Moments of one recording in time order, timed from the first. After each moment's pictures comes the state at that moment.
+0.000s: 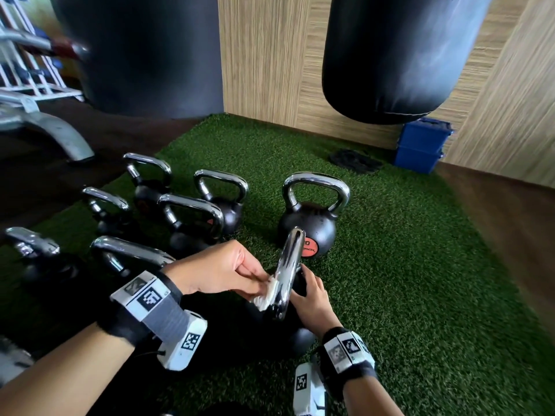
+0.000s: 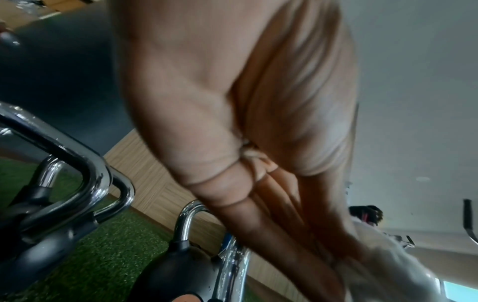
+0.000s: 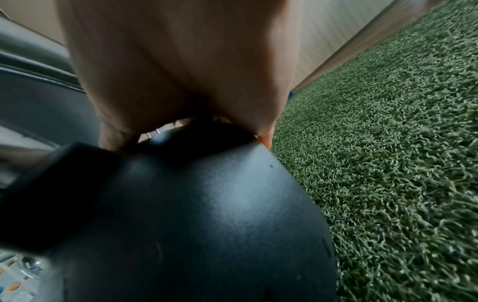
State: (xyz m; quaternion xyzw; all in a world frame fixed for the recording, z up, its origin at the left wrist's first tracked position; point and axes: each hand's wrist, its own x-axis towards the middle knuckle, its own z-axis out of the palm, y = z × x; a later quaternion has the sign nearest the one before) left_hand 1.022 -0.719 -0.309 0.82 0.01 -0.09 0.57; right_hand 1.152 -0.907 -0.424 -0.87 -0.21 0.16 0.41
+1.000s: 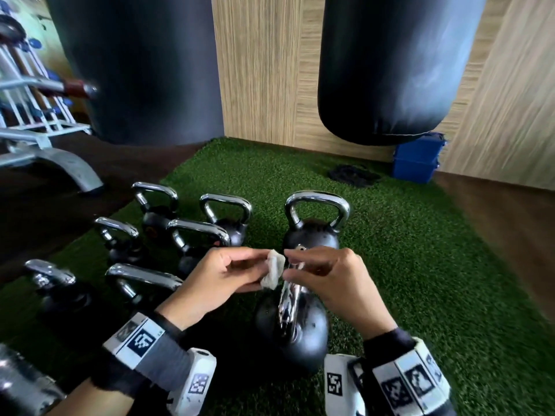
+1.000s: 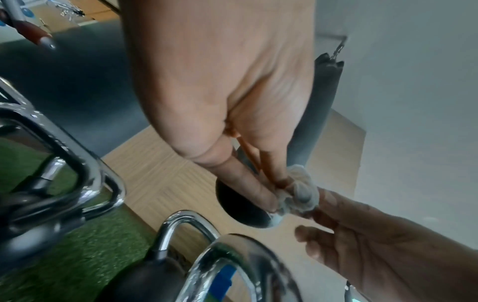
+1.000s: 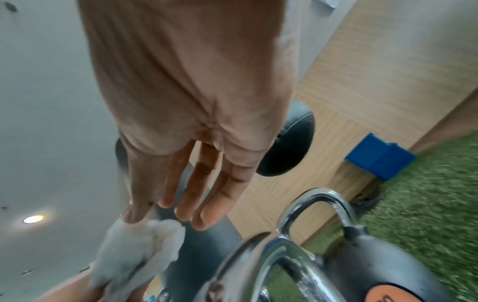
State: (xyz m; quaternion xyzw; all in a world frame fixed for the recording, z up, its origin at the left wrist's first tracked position) left_hand 1.000 -0.742 -0.282 0.69 0.04 0.16 0.71; right_hand 1.106 -0.944 -0.257 -0.74 -0.40 0.03 0.54
